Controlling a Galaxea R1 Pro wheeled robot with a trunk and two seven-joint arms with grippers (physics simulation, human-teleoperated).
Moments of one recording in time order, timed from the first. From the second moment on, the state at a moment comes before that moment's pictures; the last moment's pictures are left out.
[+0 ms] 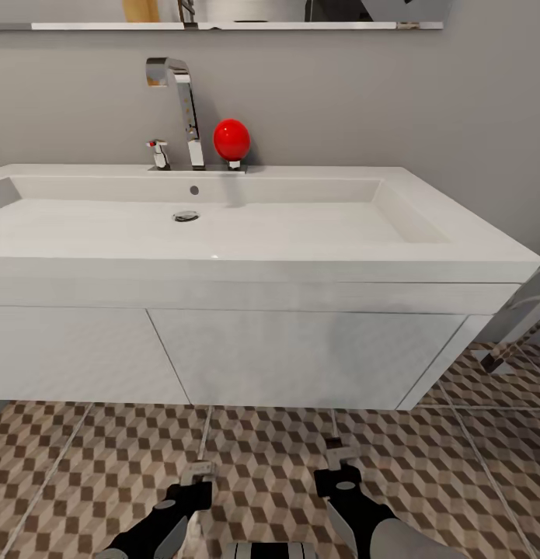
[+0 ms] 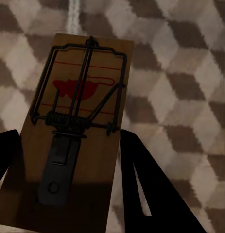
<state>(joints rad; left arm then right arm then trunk) -0.53 -0.03 -0.37 -0.29 0.40 -0.01 0.10 -0.64 0.16 0.02 -0.14 0.13 0.00 -0.24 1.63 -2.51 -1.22</state>
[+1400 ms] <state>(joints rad) -0.53 -0.03 -0.37 -0.30 0.40 -0.06 0.10 -0.64 0.14 0.01 -0.04 0.10 -0.08 -0.23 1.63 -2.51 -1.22</state>
